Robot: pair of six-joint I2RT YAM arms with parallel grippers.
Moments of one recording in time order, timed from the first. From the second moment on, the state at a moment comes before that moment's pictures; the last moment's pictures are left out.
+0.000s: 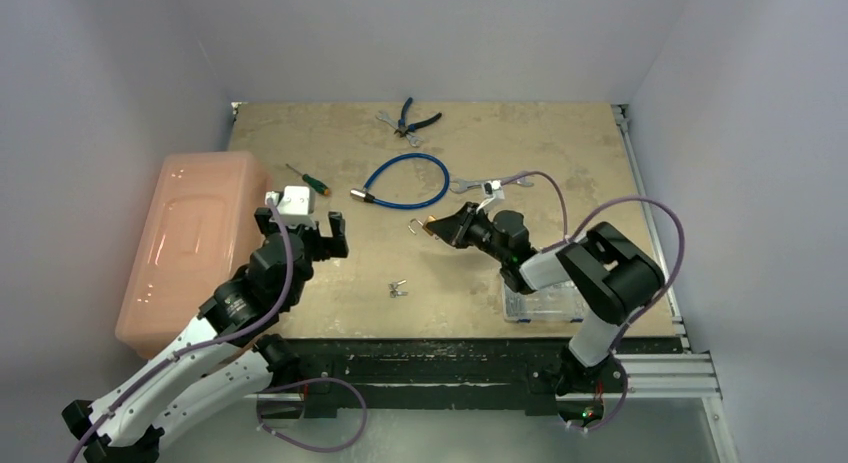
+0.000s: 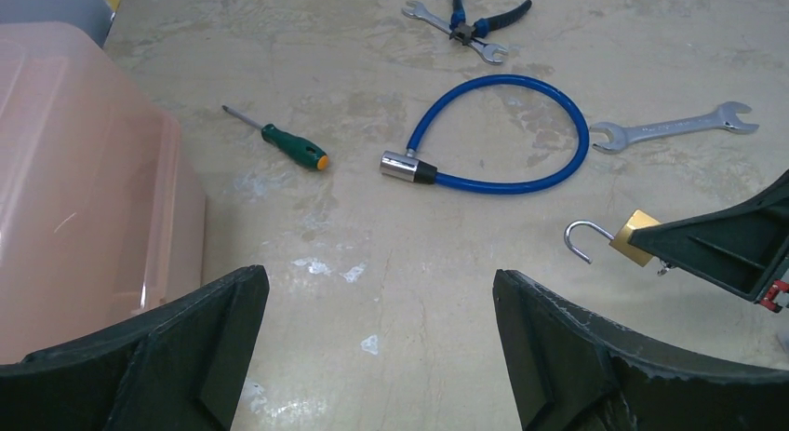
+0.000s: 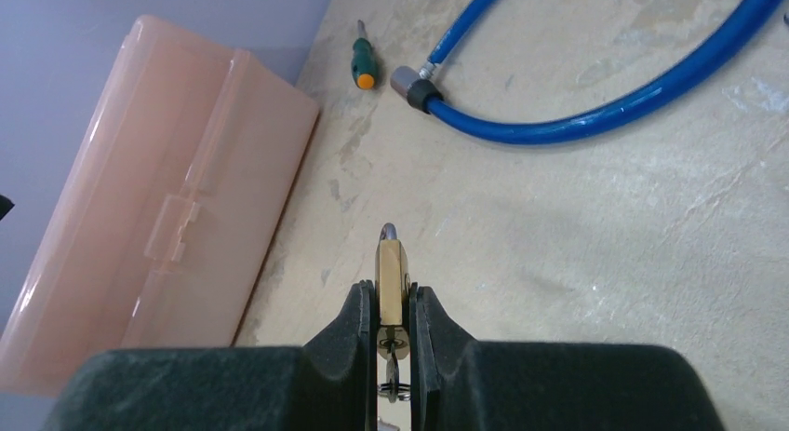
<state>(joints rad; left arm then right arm) -0.78 0.61 0.71 -0.40 -0.69 -0.23 0.60 1.66 0.49 1.03 -0.21 0.83</state>
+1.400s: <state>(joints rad) -0.74 0.62 0.71 -0.38 -0.68 -0.22 0.48 2.01 0.73 0.94 -0.37 0.98</state>
